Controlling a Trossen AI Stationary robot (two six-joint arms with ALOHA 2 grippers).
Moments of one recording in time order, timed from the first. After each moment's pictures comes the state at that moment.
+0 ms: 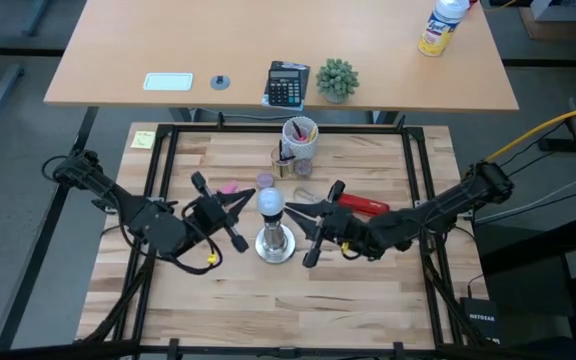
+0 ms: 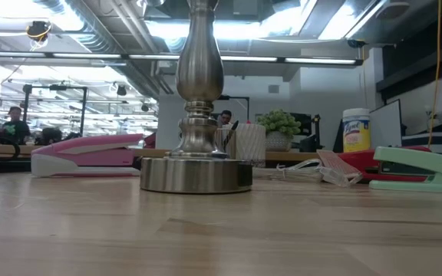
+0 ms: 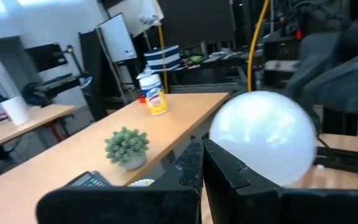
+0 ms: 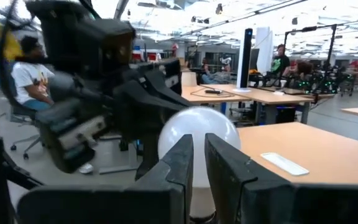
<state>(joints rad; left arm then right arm) -0.57 1.36 1.33 -0.05 -1.26 0.15 0.46 1.54 1.29 0.50 0.80 -0.16</state>
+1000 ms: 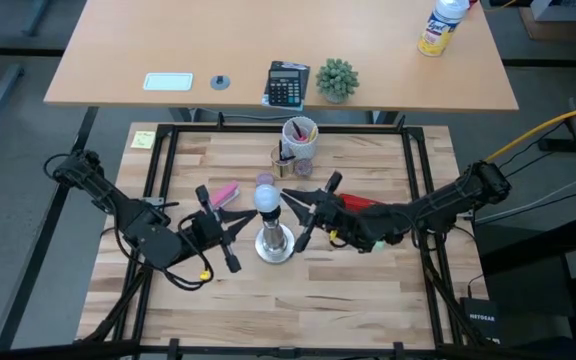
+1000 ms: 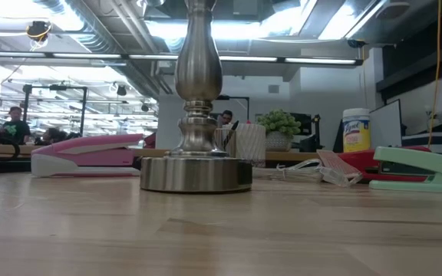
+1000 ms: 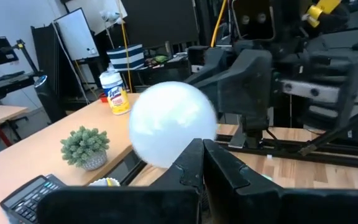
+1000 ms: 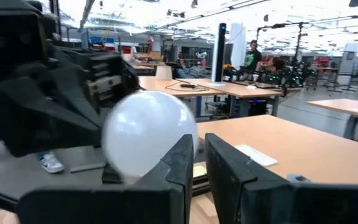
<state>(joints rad) -0.64 1.37 1.33 -0.10 -1.17 0.05 0.40 1.57 1.29 0.49 0.85 -0.16</state>
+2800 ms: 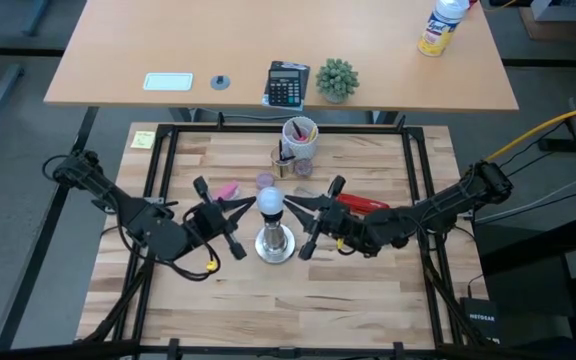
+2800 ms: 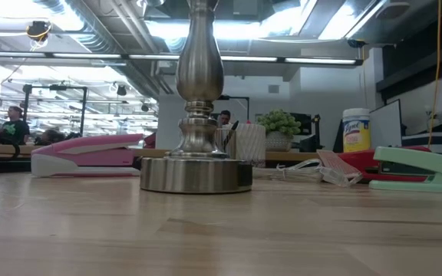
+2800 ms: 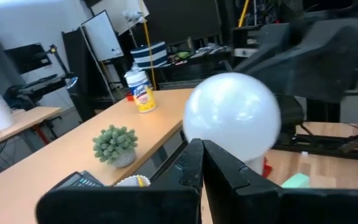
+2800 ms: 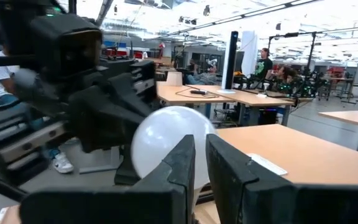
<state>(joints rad) -0.60 1.37 1.33 -0.11 -1.22 0.11 0.42 1.56 1.29 0.50 0.83 -0.21</state>
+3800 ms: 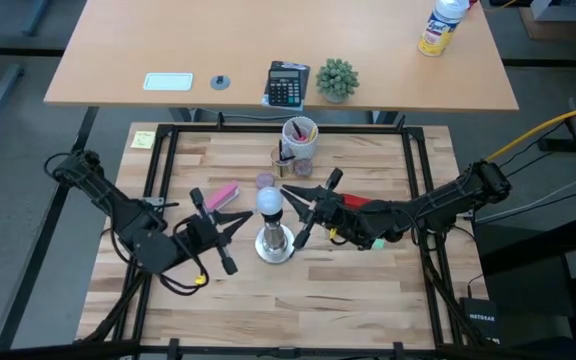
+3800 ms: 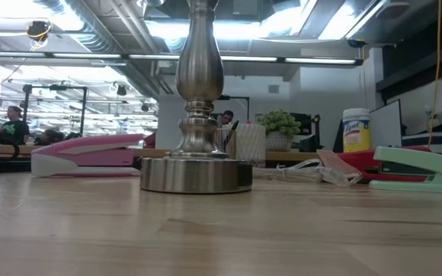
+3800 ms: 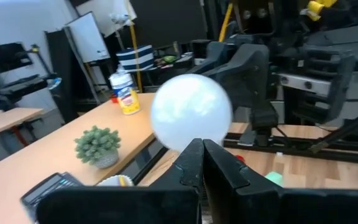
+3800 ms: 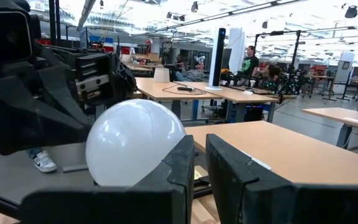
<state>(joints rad) -0.67 1.37 1.33 -0.12 -1.24 0.06 0.39 1.56 1.29 0.50 0.84 -0.22</state>
